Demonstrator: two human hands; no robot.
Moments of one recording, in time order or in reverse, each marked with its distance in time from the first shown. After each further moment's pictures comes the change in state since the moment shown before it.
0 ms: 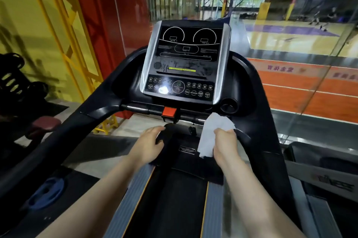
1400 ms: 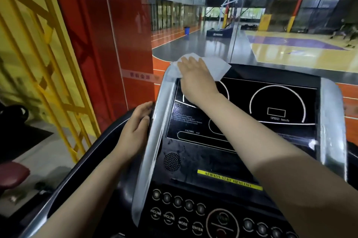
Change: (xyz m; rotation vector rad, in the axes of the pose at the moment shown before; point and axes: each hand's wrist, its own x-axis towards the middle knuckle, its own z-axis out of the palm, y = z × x) left_hand 0.522 -0.128 -0.148 -0.585 0.325 0.179; right_hand 0.428 -0.221 0.470 -1.465 -0.162 -1.368
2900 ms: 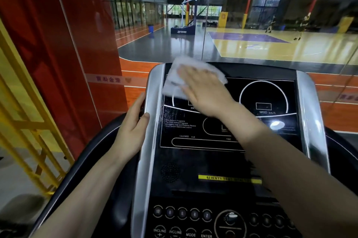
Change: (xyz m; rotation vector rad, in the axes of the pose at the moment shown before) left_hand 0.039 0.002 0.006 -0.046 -0.147 0.080; right_hand -0.044 0.035 -0.009 -0.103 -0.110 0.054
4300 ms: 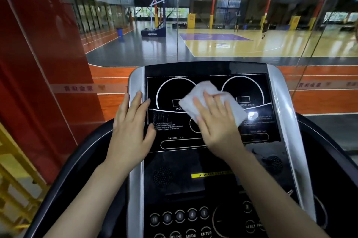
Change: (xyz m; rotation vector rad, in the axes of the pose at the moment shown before) left_hand 0.006 0.009 0.018 0.625 -0.046 0.362; right_hand -0.115 -0.009 0.027 0.053 0.106 0.370
